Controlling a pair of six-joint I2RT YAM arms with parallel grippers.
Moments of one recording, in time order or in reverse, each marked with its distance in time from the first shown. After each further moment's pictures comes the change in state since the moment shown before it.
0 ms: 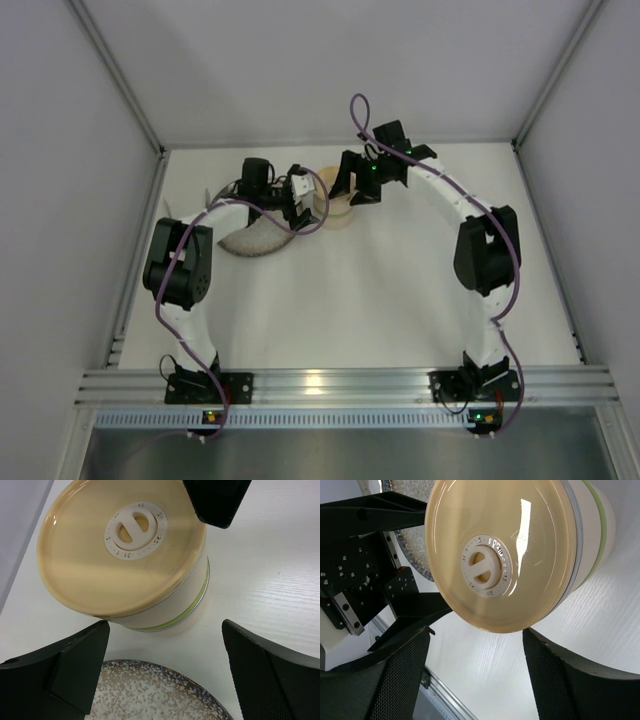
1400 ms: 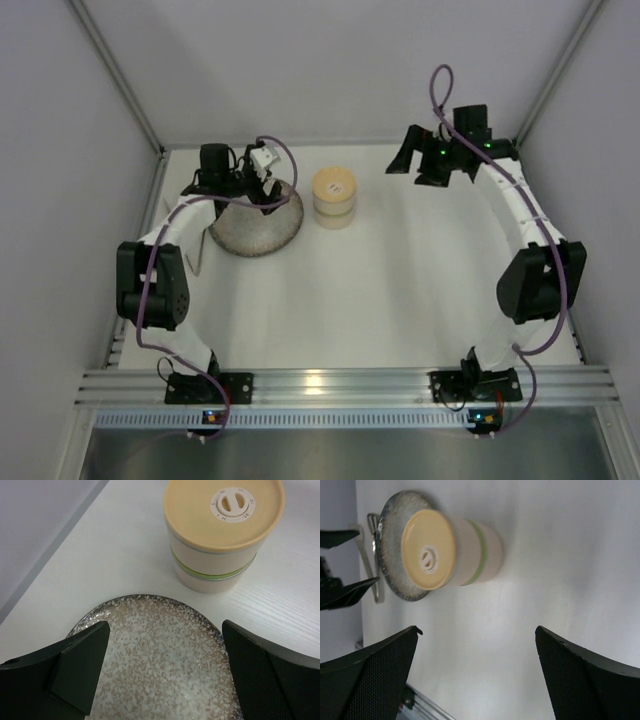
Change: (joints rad) left arm 0.150 -0.163 0.008 -0.119 -0.066 -0.181; right arm -0.218 -0.291 -0.128 -0.064 0.025 -0.102
